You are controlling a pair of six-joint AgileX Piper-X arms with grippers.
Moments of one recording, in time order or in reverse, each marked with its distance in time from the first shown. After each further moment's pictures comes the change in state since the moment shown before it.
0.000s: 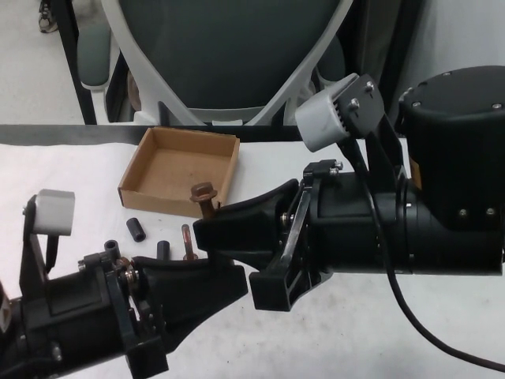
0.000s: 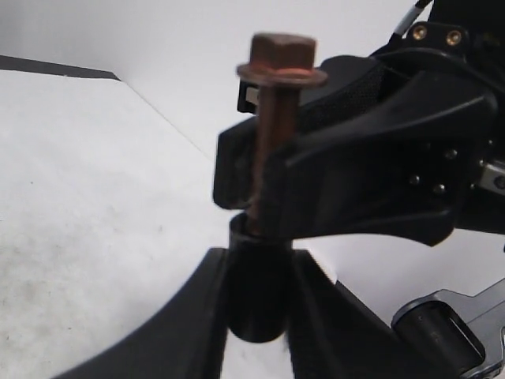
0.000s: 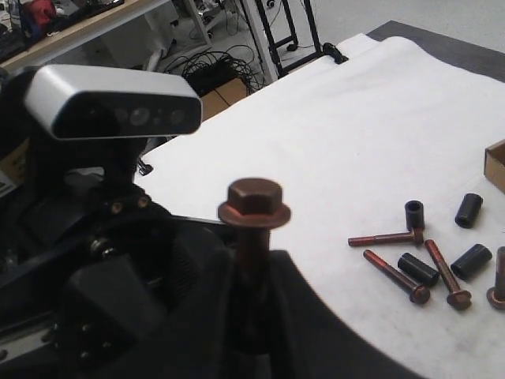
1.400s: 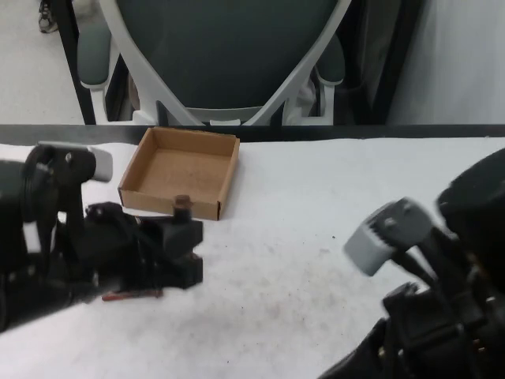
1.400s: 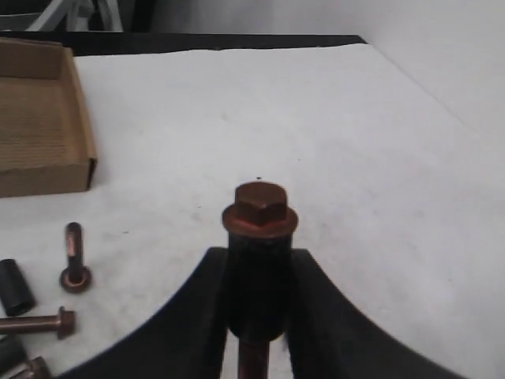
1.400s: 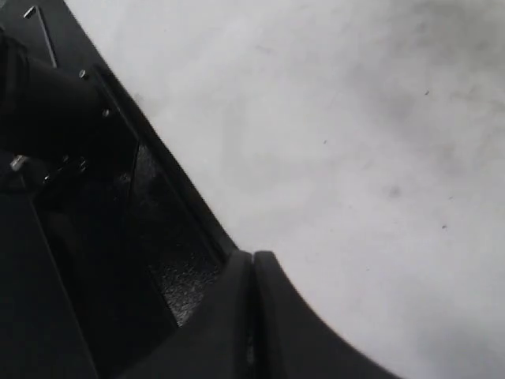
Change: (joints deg) left arm 6.6 9.2 -17.2 33.8 -22.3 19.3; right arm 0.0 -6.3 1.0 38.8 -4.9 1.1
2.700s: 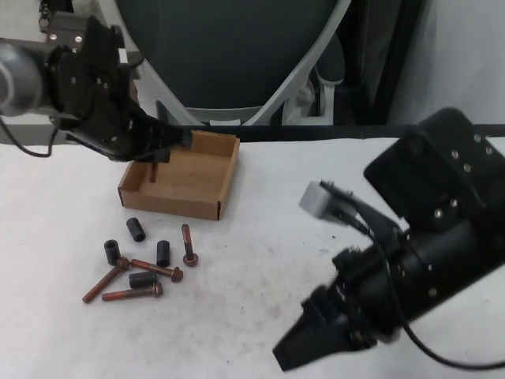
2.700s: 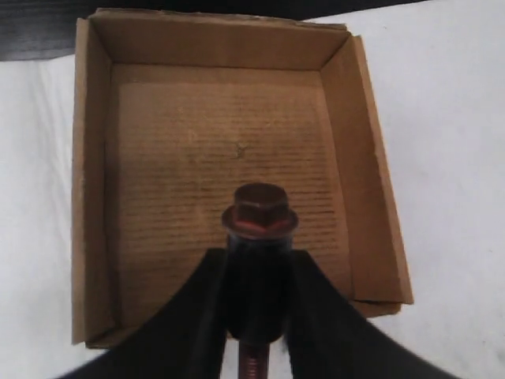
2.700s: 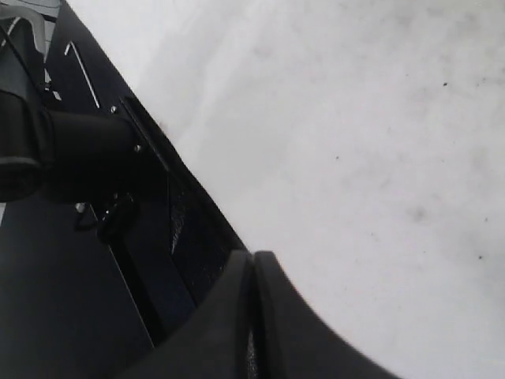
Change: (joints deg) left arm 12.2 48.0 -50.9 29.6 -1.6 12.5; right arm -11.0 17.5 -8.3 -0.2 -16.7 1.8
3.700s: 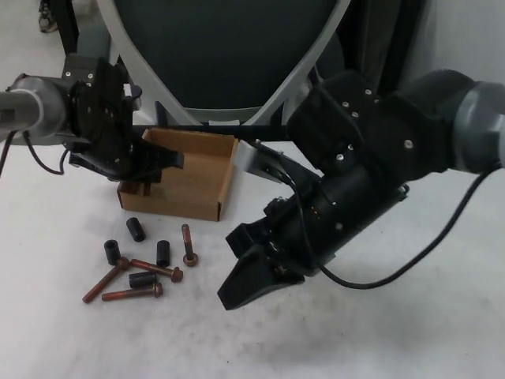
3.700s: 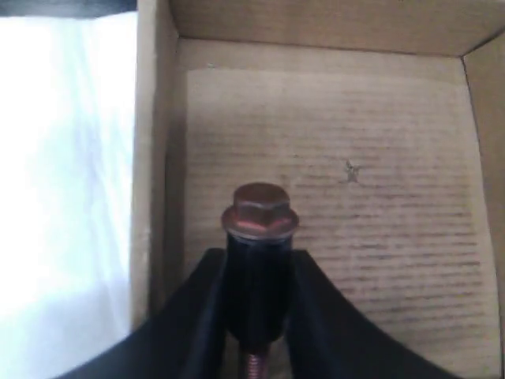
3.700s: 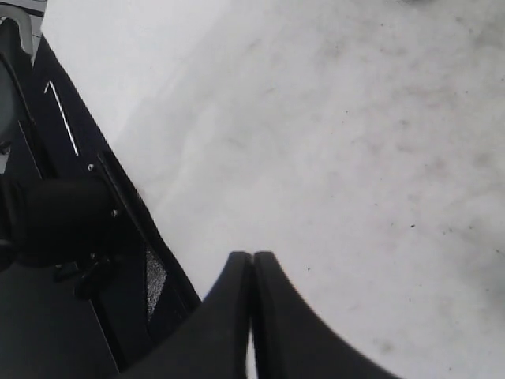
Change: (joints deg) left arm 2.6 10.9 -5.1 -2.5 -1.2 0.1; right arm -0.8 18.2 -17.6 3.8 -0.3 -3.8
